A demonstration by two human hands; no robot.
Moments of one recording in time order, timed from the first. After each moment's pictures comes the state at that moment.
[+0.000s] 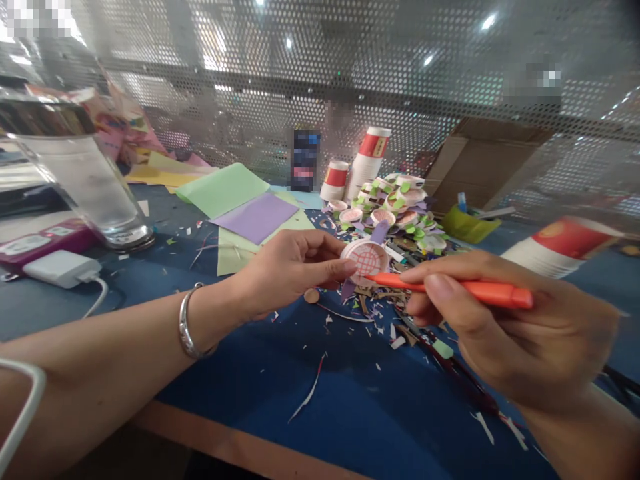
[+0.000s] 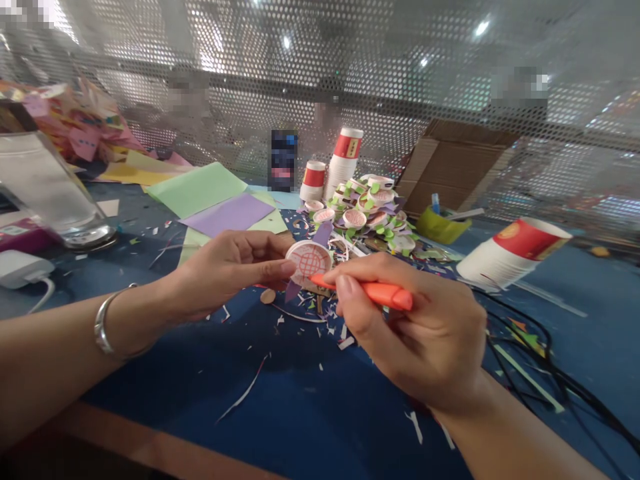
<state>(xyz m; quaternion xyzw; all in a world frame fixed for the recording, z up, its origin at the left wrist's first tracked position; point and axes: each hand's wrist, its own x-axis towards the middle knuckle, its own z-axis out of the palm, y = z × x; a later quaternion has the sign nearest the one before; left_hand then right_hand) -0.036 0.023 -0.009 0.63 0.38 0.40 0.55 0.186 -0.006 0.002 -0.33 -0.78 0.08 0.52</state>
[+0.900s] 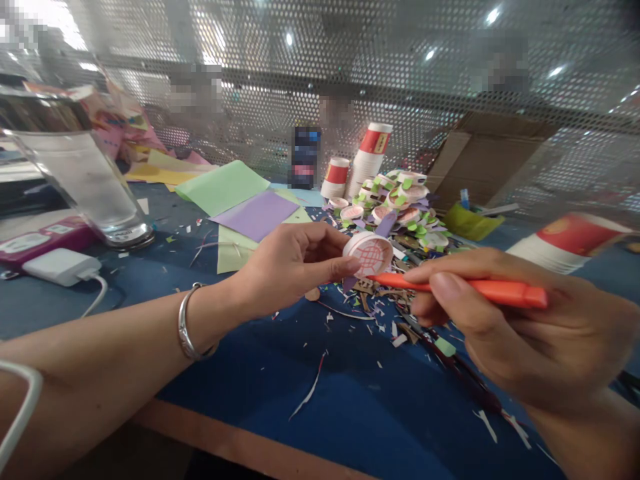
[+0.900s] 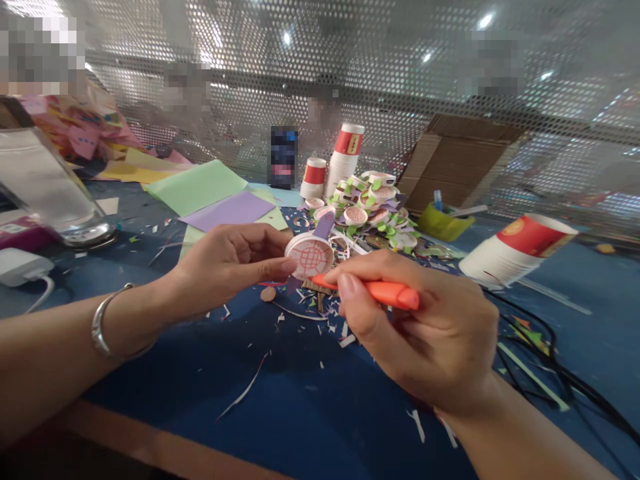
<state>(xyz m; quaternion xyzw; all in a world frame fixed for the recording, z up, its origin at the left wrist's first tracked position) -0.037 0.025 -0.013 0.67 0.34 0.43 0.51 0.188 -0.006 0.003 -0.33 -0.79 0.04 0.51</state>
